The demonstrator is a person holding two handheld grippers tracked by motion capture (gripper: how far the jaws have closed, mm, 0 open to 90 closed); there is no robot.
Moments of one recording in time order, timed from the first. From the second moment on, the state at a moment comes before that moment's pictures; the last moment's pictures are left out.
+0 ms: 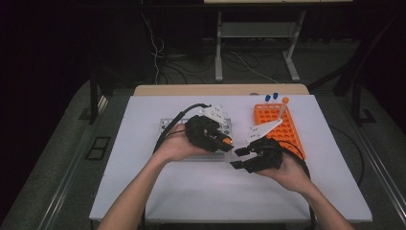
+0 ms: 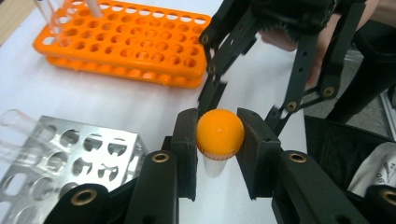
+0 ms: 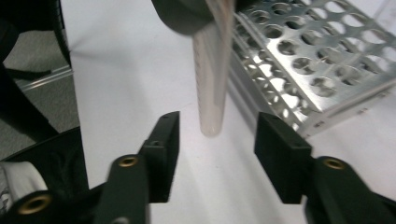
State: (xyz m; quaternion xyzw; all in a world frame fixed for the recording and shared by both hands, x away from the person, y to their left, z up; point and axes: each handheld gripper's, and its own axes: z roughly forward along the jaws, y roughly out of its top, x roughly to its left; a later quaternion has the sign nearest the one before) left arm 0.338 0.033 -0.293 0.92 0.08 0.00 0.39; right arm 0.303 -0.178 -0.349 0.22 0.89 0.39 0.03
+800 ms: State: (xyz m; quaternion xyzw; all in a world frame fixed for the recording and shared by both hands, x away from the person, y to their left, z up) left arm 0.372 0.053 -0.270 0.92 0.11 0.04 0.38; right arm 0.309 -0.229 -0.338 0.28 0.87 0.41 0.04
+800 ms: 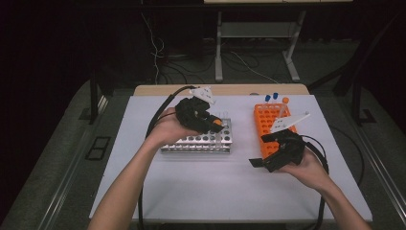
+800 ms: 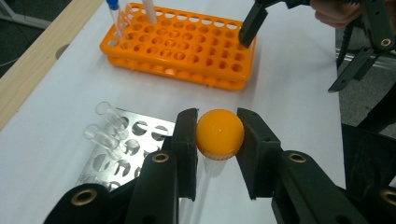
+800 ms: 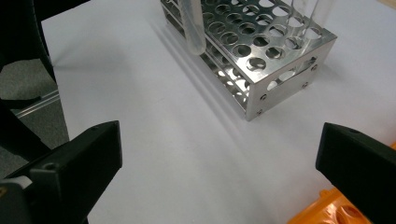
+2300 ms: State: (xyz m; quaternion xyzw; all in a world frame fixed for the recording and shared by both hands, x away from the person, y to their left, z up) left arm 0.465 0.066 -0.294 0.90 0.21 0.08 0.38; right arm 0.333 -0.291 -0.332 0.34 0.85 0.40 0.06
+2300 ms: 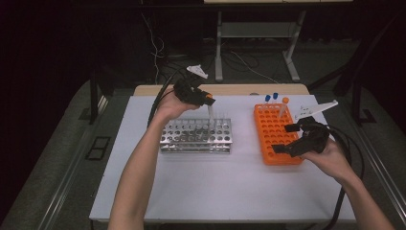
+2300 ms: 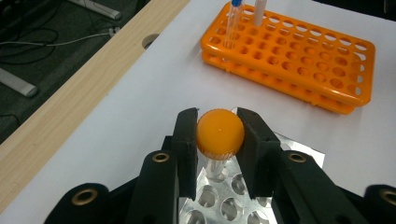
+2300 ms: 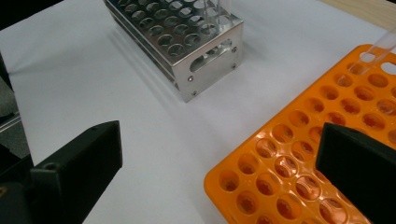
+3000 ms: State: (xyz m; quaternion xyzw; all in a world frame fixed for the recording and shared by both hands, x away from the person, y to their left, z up) left arm 0.468 0.060 -0.323 0.90 0.21 0.06 0.38; right arm 0.367 -0.322 -0.349 0.39 0.82 0.41 0.06
